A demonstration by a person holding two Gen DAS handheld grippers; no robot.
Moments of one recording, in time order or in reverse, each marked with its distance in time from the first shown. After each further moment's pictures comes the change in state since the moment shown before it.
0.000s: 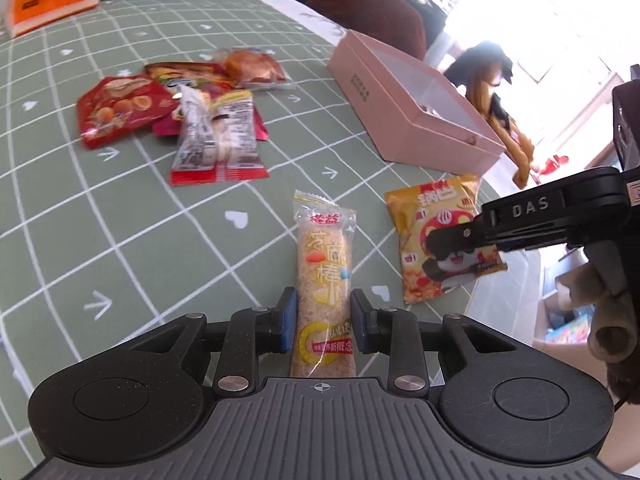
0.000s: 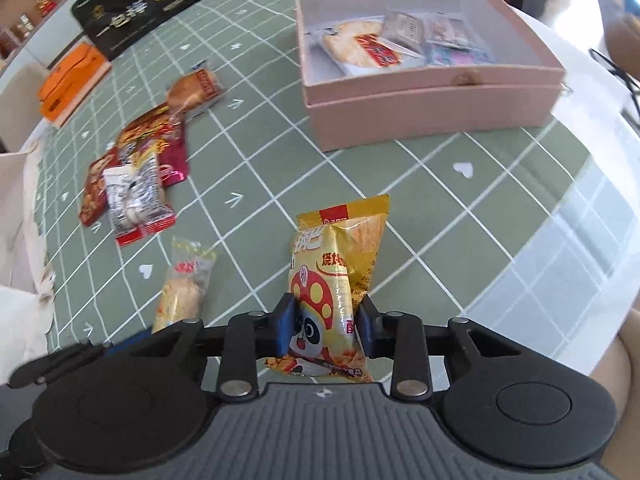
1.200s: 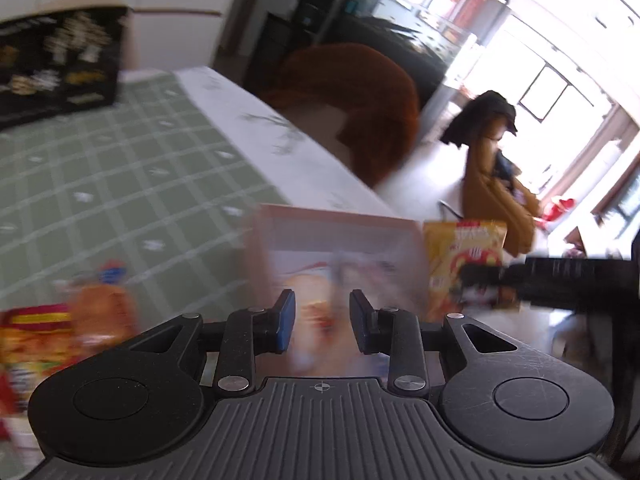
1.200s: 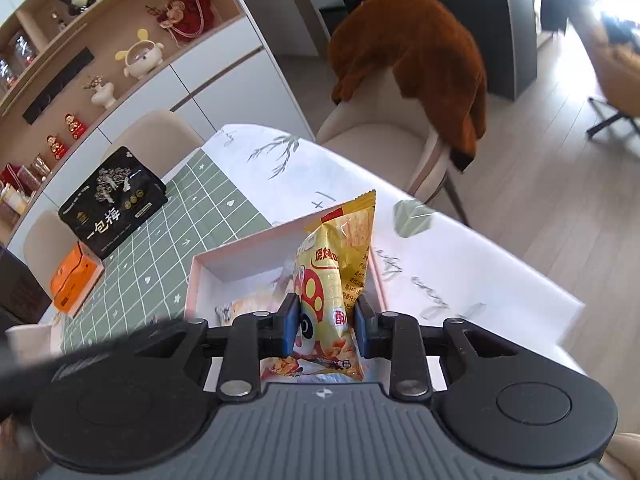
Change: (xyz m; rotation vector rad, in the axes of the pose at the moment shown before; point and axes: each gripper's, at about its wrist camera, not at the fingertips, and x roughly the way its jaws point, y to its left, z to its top) left arm 0.091 -0.081 0.207 0.010 -0.150 0.046; right arm -0.039 -0.166 0.176 0.133 -0.317 0.162
